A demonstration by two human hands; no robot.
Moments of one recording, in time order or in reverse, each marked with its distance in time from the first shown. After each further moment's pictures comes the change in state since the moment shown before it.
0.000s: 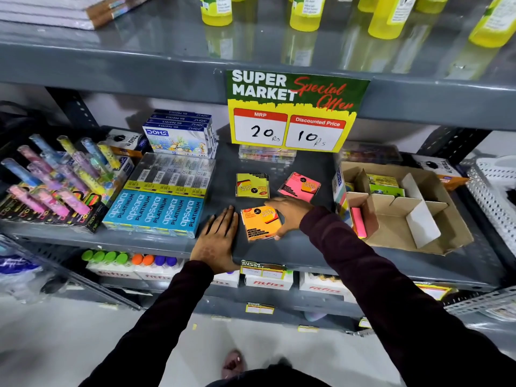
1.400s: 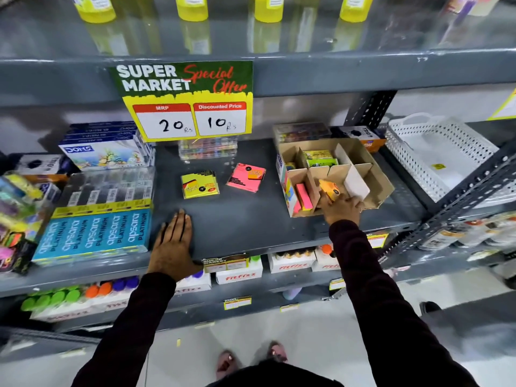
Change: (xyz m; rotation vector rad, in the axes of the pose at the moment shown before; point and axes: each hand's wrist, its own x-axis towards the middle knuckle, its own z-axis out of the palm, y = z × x) left_hand 0.002 -0.001 0.004 0.033 0.013 0.025; right_hand -0.132 0.092 0.072 0.612 0.617 1.199
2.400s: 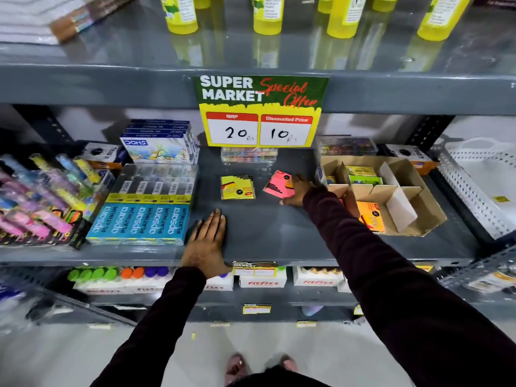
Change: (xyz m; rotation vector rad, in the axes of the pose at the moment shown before) left_hand -0.004 0.001 -0.005 -0.038 0.002 -0.042; right_hand -0.003 -0.151 0.032 -0.359 -0.415 -0.686
